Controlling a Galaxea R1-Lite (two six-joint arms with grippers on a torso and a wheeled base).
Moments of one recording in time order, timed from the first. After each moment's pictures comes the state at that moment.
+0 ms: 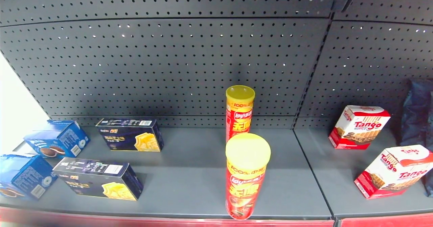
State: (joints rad) left arm 0.00 0.00 0.00 0.00 -0.01 0.01; right arm 0.10 0.09 0.00 -0.06 0.07 -0.17
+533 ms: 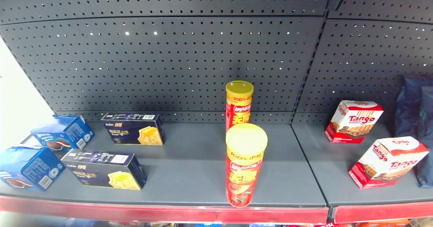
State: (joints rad) left arm 0.00 0.00 0.00 0.00 0.00 0.01; right arm 0.10 0.09 0.00 -0.07 0.07 -0.16
